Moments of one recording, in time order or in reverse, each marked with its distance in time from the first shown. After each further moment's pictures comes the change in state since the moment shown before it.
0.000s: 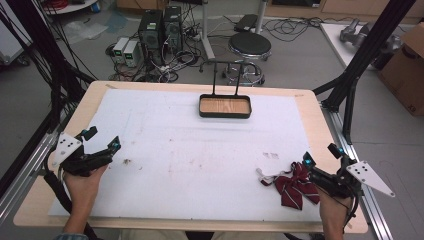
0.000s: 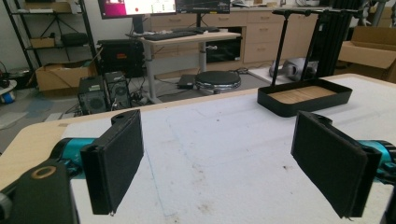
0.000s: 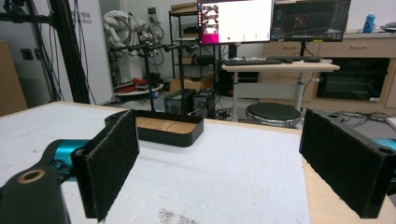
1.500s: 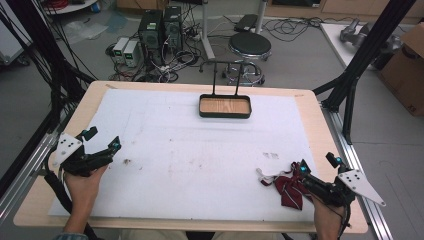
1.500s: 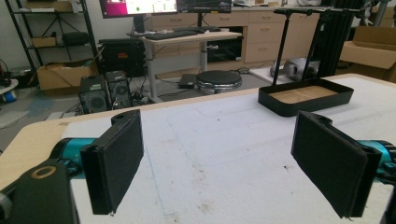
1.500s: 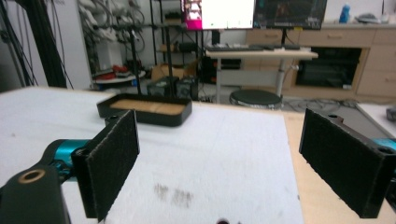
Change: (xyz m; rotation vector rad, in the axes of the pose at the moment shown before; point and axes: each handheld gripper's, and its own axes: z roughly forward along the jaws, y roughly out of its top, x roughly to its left) left arm 0.000 -0.001 0.001 0.006 0.005 -0.004; right arm 0.017 -0.017 -0.010 0.077 -0.091 -0.024
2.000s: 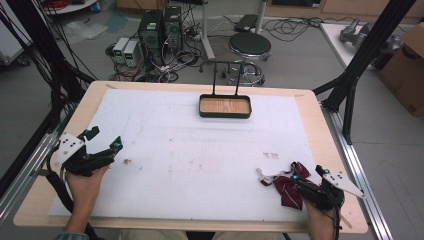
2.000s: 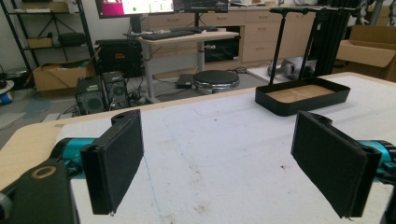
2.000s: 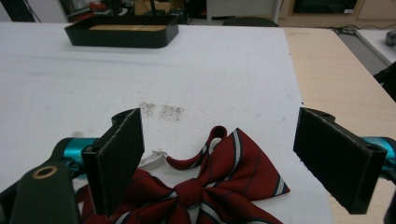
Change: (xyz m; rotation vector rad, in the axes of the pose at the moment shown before) left arm -0.002 0.000 0.002 -0.003 -0.011 0.003; right arm -0.001 -0.038 0.014 0.266 -0.052 0.052
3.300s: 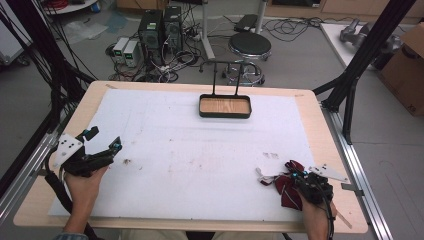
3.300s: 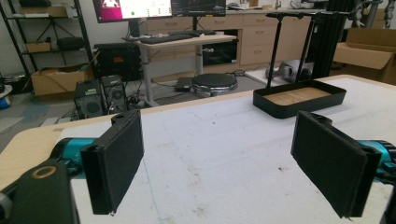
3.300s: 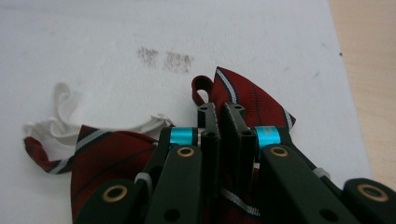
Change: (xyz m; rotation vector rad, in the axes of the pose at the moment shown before) left arm 0.000 0.001 -0.003 -0.011 -0.009 0.010; right arm 0.009 0.004 0.020 0.215 0.008 -0.034
